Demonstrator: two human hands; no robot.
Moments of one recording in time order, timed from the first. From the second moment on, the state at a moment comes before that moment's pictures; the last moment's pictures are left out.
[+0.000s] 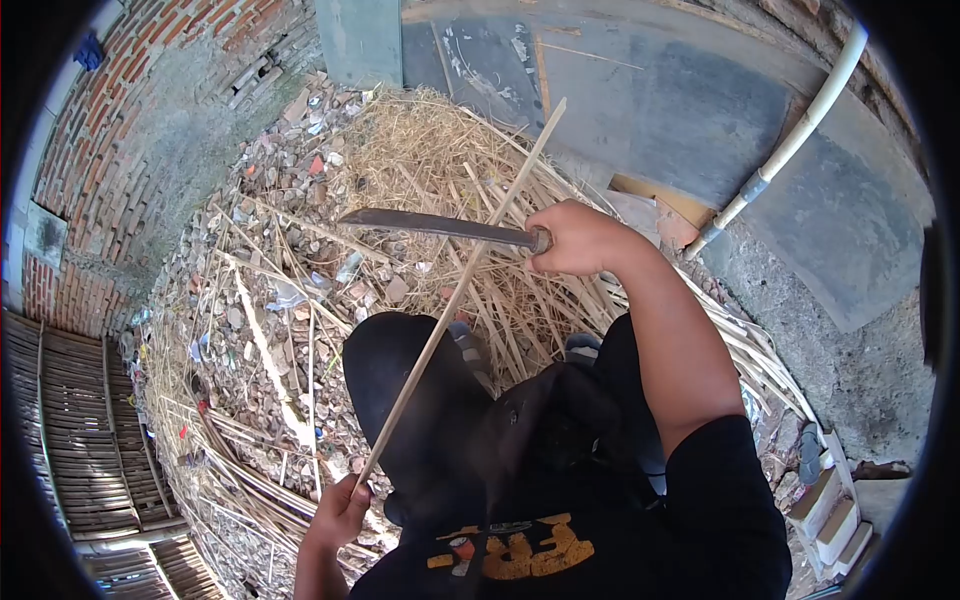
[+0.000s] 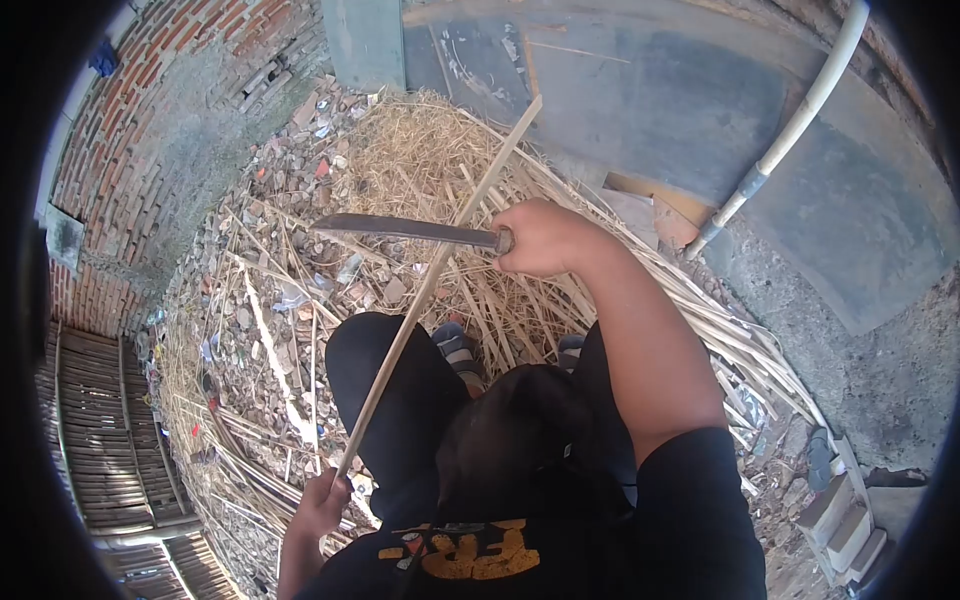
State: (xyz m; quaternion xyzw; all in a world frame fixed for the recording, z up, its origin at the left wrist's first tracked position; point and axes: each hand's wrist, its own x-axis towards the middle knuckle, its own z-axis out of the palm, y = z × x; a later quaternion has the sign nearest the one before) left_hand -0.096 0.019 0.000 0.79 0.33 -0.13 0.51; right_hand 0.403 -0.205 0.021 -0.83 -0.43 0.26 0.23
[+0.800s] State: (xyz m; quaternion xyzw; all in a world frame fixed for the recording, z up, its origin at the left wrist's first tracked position) left_hand -0.028 0.003 0.019 0.75 0.37 -0.20 0.51; right_hand 0.402 -0.199 0.007 -0.49 -0.30 0.39 0.72
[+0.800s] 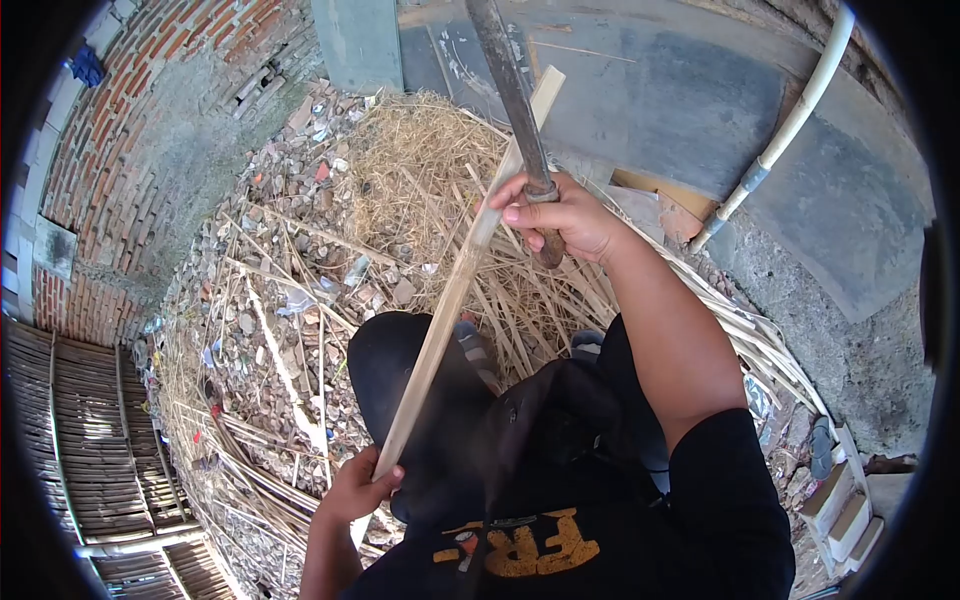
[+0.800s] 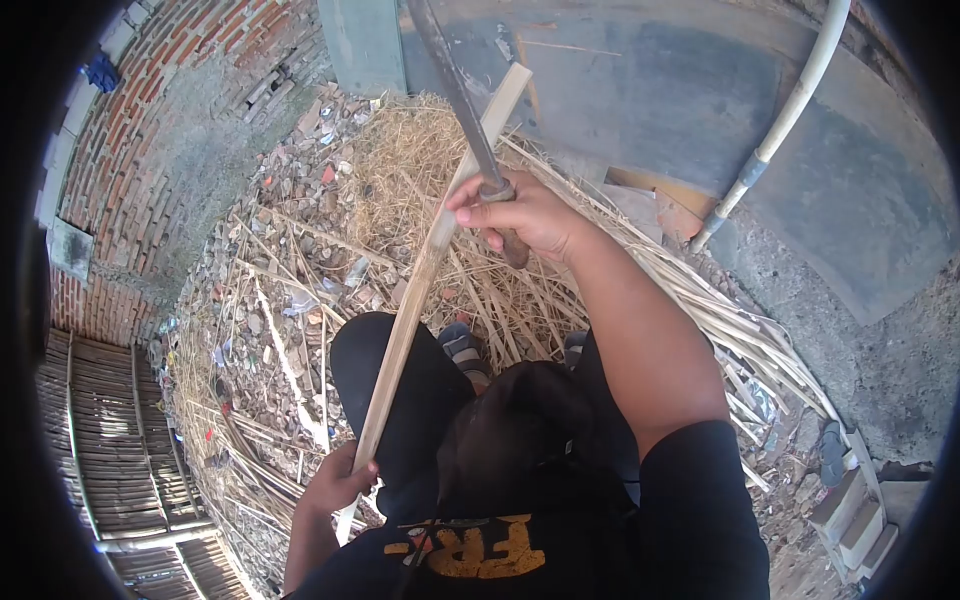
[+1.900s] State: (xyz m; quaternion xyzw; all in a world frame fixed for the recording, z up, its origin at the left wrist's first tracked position) left_hand -0.040 -0.016 -0.011 0.92 0.33 -0.02 0.23; right_hand 0.417 -0.202 -0.008 -0.86 -0.36 0.18 0.31
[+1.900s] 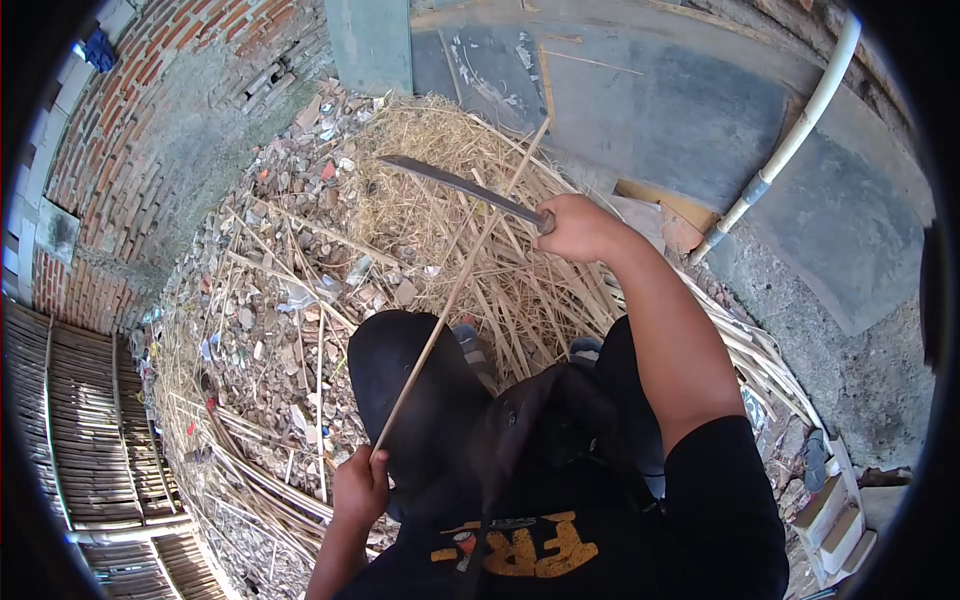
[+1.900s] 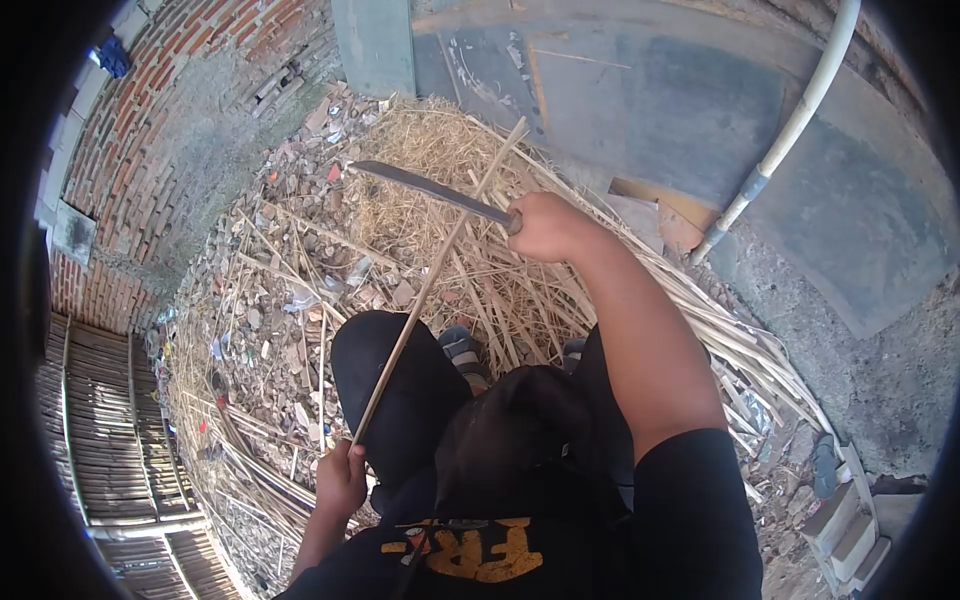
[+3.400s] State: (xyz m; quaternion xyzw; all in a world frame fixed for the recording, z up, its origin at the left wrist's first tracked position) left_hand -0.035 -0.007 -0.002 0.93 0.29 -0.04 0.22; right_hand 0.427 -0.209 -0.003 -0.85 -0.36 0.28 0.27
